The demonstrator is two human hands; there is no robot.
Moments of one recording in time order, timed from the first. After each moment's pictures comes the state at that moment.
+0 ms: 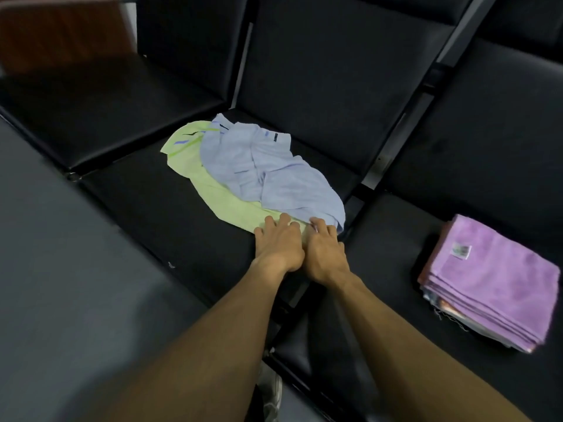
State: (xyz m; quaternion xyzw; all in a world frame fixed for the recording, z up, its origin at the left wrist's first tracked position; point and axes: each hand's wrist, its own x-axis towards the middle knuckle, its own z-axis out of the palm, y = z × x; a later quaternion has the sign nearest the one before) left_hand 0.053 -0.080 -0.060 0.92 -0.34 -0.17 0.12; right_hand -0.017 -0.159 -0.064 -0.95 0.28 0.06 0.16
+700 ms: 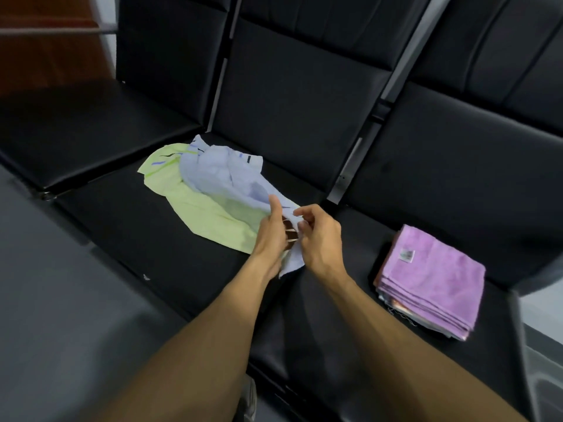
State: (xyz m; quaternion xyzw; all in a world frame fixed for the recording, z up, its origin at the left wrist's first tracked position) left_hand 0.019 -0.101 -0.002 0.59 -0.07 -0.37 0.72; right_hand -0.055 -0.163 0.015 -0.84 0.28 -0.26 0.37
